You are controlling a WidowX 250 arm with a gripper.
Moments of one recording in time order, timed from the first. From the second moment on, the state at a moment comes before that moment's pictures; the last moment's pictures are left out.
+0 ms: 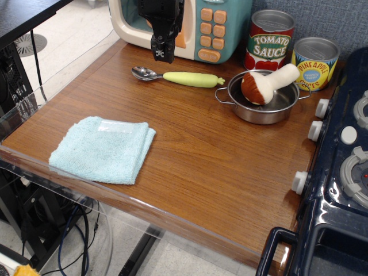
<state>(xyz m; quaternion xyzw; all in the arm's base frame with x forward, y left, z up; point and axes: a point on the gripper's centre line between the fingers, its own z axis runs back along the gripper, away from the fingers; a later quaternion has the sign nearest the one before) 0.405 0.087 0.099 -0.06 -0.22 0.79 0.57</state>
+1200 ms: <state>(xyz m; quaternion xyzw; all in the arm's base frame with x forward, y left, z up) 0.344 0.095 0.092 -0.07 -0.16 0.79 0.59</state>
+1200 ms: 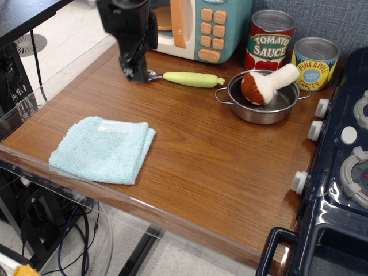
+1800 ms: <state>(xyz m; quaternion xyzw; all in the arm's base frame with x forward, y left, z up) 0.278 0.114 0.038 0.03 -0.13 0.77 0.62</state>
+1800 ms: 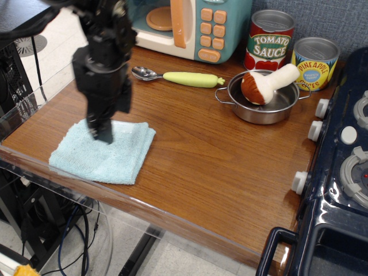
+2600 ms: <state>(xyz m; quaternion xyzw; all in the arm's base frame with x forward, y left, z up) 0.260 0.129 0.009 0.06 -0.09 0.78 0.62</state>
